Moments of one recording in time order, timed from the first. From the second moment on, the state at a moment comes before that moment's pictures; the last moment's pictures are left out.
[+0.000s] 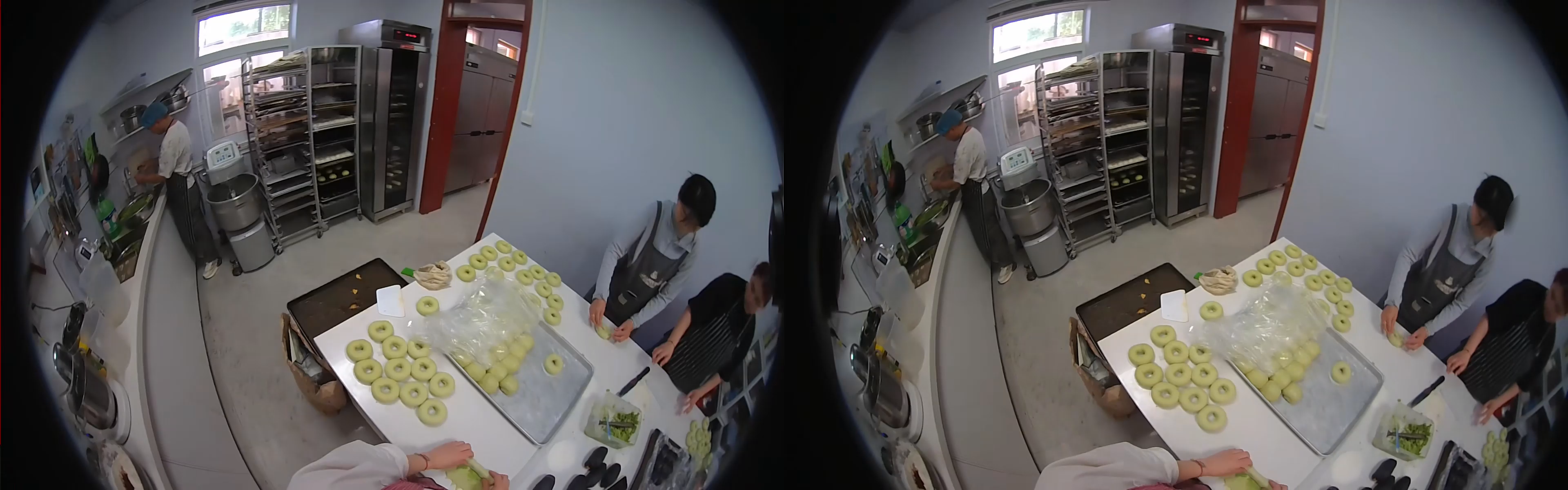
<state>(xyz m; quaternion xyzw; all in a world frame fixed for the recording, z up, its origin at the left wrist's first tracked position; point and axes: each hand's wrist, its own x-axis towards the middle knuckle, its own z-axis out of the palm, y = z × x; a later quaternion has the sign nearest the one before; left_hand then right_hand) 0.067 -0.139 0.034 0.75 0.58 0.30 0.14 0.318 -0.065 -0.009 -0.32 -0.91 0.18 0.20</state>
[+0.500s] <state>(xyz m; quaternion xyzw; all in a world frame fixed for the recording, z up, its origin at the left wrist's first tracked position) 0.073 -0.200 0.054 0.79 0.58 0.17 0.01 0.332 -0.126 0.025 -0.37 -0.91 0.12 0.11</state>
